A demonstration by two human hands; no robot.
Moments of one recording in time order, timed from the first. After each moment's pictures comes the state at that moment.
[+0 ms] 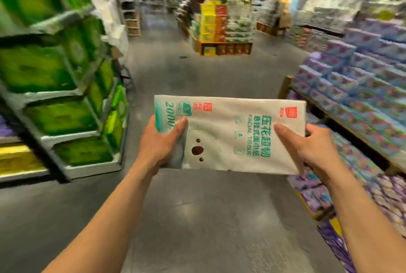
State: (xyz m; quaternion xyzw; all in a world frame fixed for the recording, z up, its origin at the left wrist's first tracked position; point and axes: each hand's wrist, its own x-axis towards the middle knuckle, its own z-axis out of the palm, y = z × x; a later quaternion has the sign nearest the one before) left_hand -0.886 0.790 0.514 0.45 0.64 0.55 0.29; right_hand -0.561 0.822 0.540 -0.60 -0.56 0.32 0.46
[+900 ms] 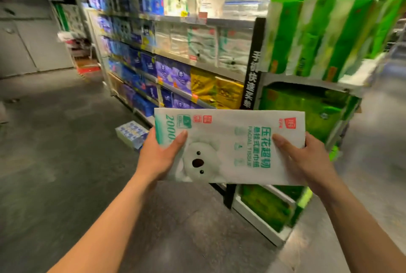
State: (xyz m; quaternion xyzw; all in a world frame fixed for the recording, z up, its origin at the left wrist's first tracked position) left_hand -1.602 0.693 0.523 0.12 0.79 0.60 -0.05; right_hand -1.465 0.987 0.544 -0.18 -0.76 0.57 0.26
